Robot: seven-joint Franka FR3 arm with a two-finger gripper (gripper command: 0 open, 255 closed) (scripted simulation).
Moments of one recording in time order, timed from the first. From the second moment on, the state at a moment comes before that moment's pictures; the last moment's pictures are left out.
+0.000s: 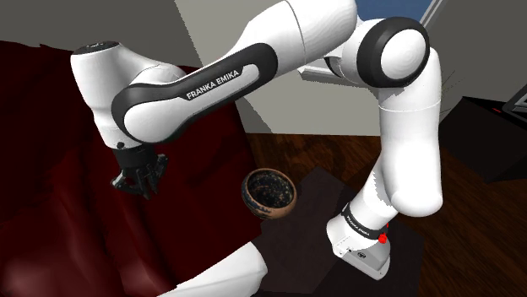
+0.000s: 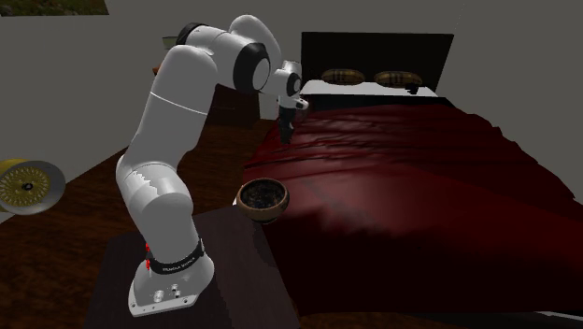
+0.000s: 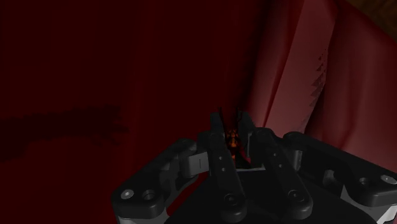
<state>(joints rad) 0.33 0.56 0.47 -1.65 -0.21 1.99 0.75</state>
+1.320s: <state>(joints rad) 0.21 0.23 0.52 -1.92 -0.07 1.96 0.64</state>
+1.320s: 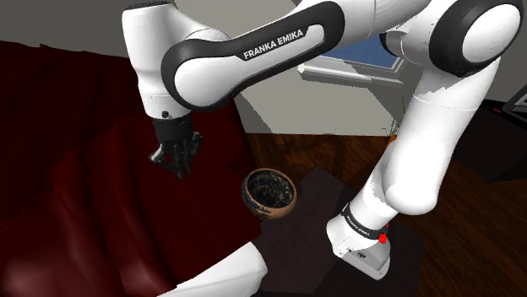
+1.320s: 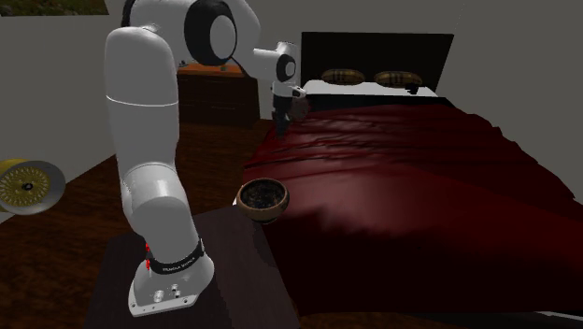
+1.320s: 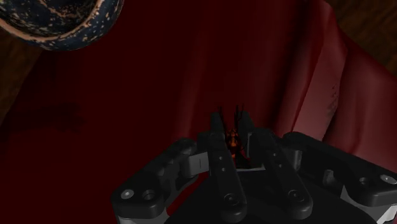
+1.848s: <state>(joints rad) 0.13 -0.09 0.49 -2.28 0.08 2.04 0.47</state>
